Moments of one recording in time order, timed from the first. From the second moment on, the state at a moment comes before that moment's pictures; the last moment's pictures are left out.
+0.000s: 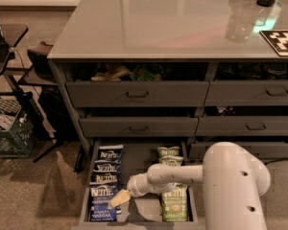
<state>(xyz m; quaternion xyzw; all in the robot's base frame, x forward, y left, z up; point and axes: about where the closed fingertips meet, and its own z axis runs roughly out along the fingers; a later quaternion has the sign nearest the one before) 0.530 0.110 0.246 -0.40 0.83 0.34 0.21</state>
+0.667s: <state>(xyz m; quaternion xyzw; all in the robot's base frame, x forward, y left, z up) 0.509 0.155 0.207 -0.43 0.79 0.40 0.15</state>
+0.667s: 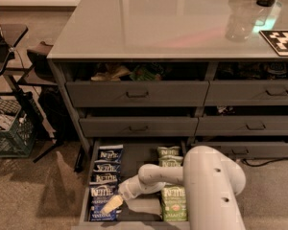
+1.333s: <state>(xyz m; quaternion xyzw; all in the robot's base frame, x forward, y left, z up) 0.501 0.174 0.176 -0.43 0.79 0.43 0.10</state>
